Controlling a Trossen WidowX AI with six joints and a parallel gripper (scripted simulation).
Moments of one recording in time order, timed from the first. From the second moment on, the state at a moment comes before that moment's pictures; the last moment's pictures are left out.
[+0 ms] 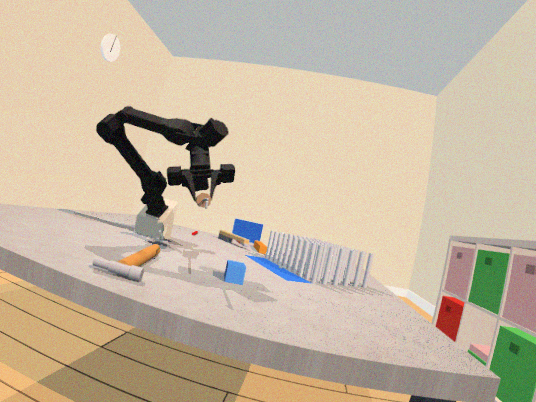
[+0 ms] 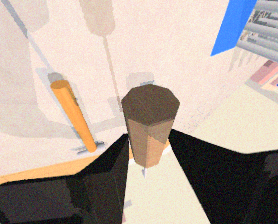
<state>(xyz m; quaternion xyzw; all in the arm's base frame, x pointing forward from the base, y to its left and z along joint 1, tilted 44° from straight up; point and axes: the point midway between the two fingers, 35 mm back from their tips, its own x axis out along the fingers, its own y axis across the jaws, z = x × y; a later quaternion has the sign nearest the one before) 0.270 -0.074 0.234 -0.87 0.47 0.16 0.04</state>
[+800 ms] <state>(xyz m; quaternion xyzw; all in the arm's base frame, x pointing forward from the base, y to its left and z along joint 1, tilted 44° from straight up) 0.277 -0.084 0.218 -0.87 0.47 0.17 0.04</state>
